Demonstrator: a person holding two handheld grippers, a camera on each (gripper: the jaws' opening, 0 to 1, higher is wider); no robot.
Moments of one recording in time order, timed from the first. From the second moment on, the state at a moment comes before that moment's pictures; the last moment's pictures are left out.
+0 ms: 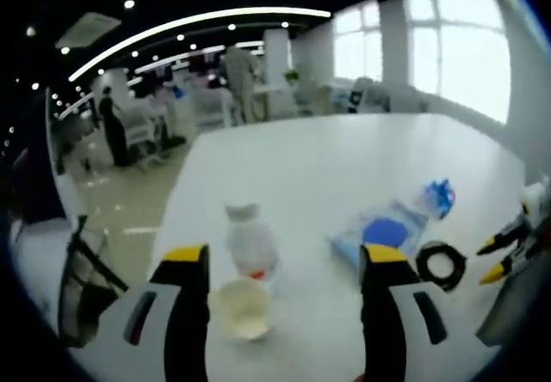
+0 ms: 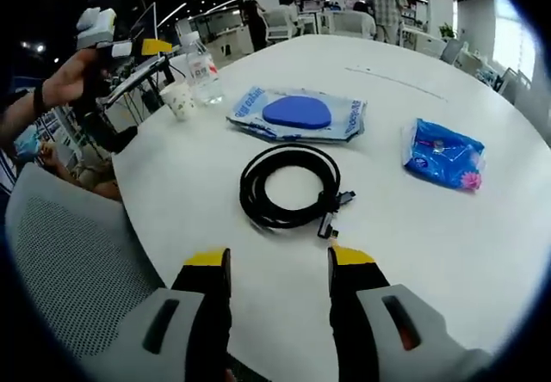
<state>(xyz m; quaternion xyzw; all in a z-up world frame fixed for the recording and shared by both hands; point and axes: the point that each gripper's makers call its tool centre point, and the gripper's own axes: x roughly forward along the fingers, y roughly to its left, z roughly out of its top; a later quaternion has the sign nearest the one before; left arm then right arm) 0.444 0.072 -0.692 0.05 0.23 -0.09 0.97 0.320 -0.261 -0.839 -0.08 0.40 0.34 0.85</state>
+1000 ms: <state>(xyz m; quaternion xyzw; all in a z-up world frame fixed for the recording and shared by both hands) 0.493 0.094 -0.709 -0.05 0.23 0.00 0.97 0.316 -0.274 -0.834 -0.07 0.40 0.31 0.86</state>
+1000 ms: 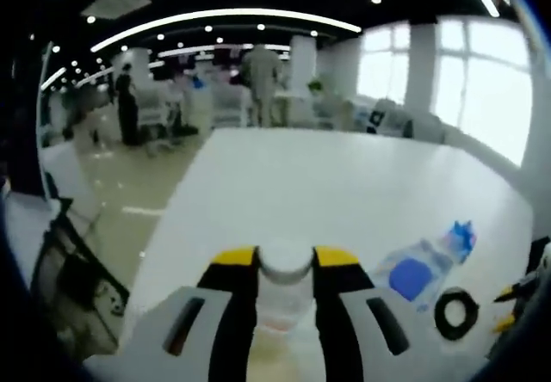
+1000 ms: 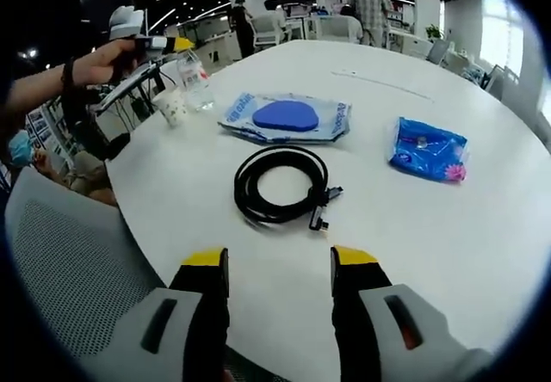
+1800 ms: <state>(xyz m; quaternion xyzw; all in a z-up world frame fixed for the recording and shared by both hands) 0.495 0.098 -0.697 0.02 0.22 -0.08 0.97 0.320 -0.272 -0.830 -0.06 0.39 0.30 0.87</state>
